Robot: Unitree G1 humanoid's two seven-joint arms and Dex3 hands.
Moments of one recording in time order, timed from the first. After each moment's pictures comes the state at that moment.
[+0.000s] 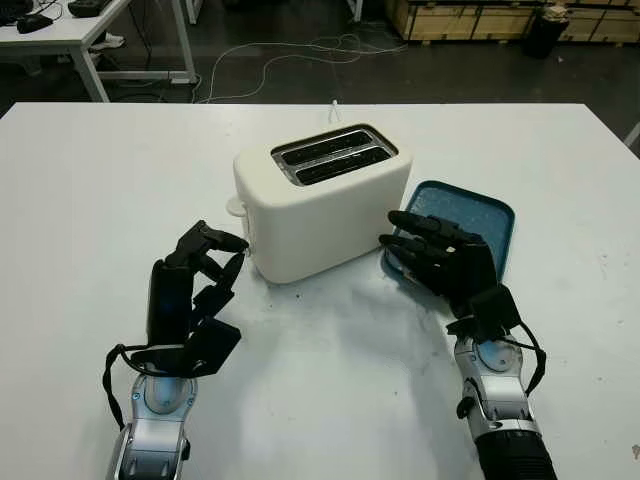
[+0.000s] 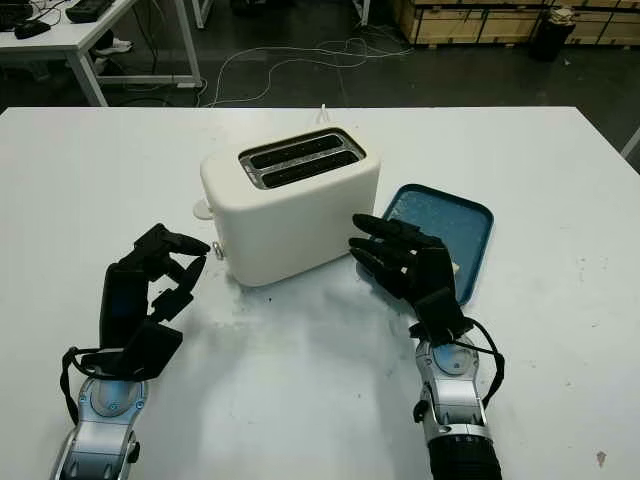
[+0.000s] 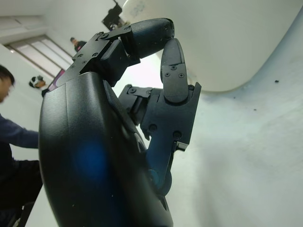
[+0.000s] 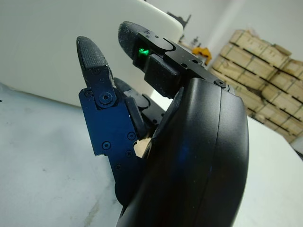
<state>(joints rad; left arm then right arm) 0.10 0.07 -0.02 -0.16 0.34 -0.21 0.17 -0.13 -0.08 -0.06 0.27 0.04 -0.38 0.15</state>
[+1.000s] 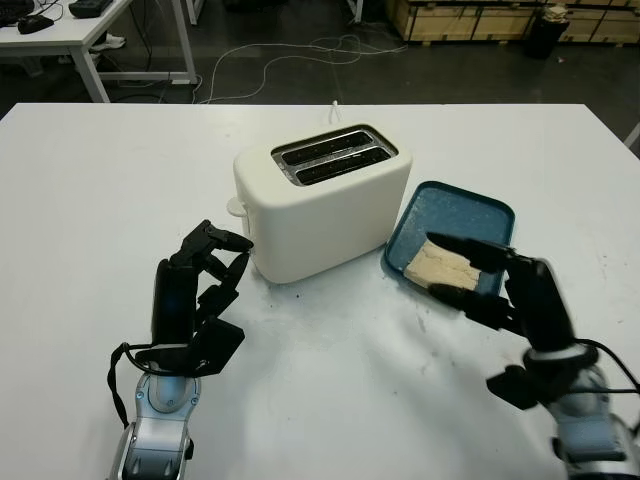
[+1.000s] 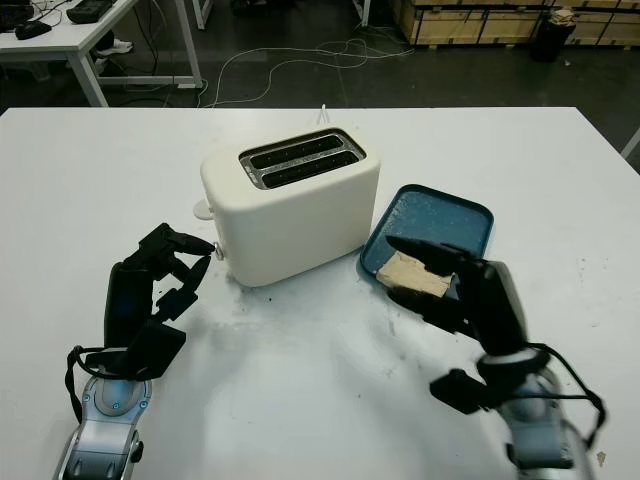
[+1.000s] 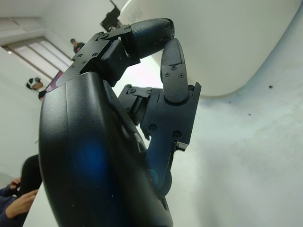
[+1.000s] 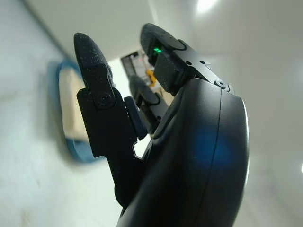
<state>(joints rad) 0.09 0.07 -0.03 -0.16 0.33 -0.21 0.17 0.08 -0.44 -0.15 0.08 -0.48 -0.68 -0.04</state>
